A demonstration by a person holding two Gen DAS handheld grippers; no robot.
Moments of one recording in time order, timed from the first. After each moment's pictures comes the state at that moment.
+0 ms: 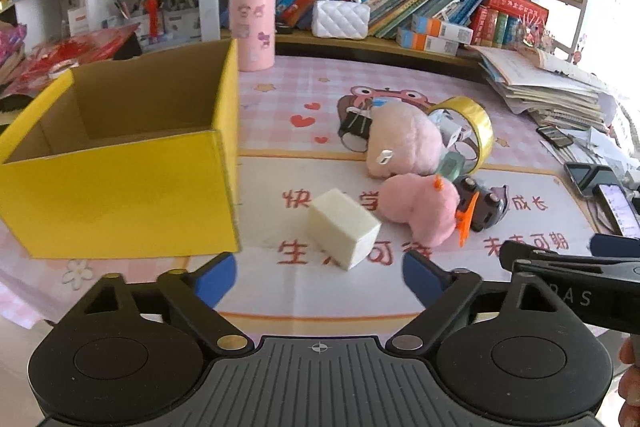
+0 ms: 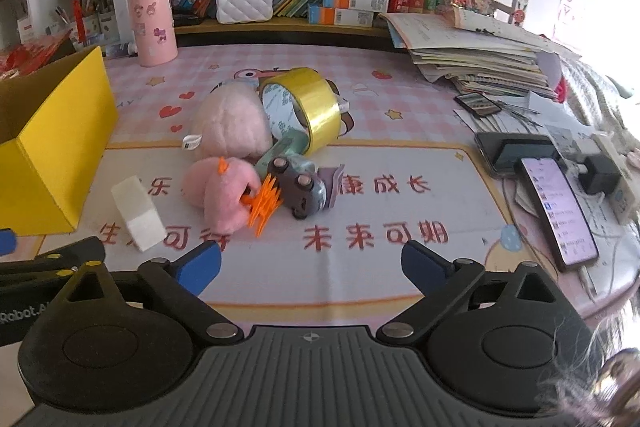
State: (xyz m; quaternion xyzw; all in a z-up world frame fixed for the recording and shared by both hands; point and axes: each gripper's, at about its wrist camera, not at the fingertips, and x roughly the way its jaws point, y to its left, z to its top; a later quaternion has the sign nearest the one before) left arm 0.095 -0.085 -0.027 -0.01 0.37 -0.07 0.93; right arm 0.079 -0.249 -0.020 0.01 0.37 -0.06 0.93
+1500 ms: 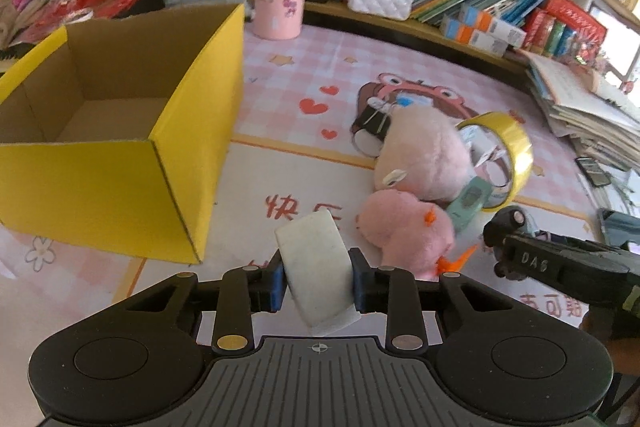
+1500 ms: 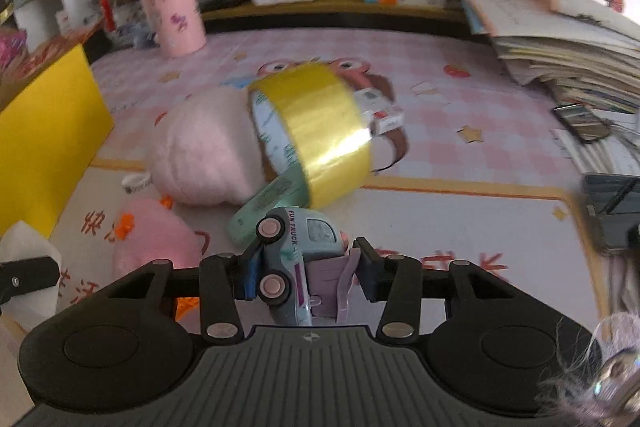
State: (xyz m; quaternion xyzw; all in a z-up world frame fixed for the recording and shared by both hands) left arm 0.148 -0.110 -0.030 -0.07 0.42 -0.01 0.91; right arm 0.195 -0.310 -0.065 0.03 0.38 0.06 0.92
